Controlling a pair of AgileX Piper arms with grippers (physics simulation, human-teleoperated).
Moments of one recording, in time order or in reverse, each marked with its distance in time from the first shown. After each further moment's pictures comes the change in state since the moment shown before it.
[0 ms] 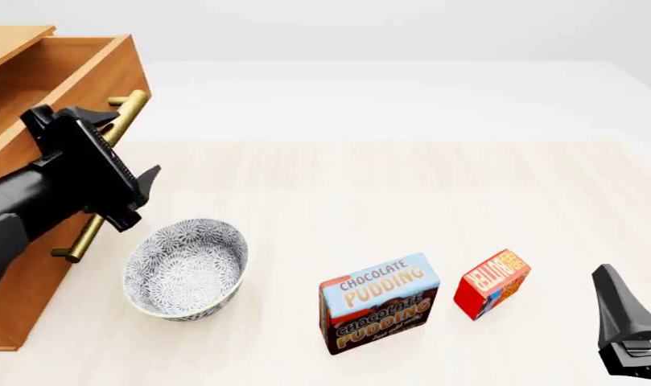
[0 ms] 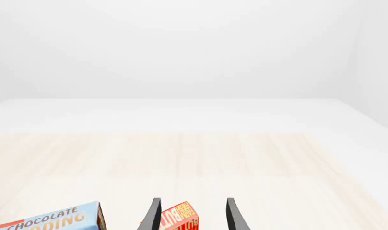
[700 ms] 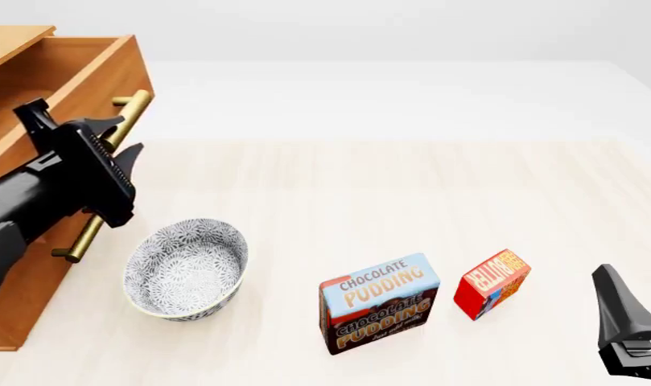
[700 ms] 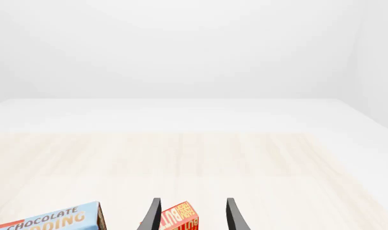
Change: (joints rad) left arm 0.032 0.003 0.034 -0.128 0.064; right arm 0.000 0.000 0.000 0.000 0.000
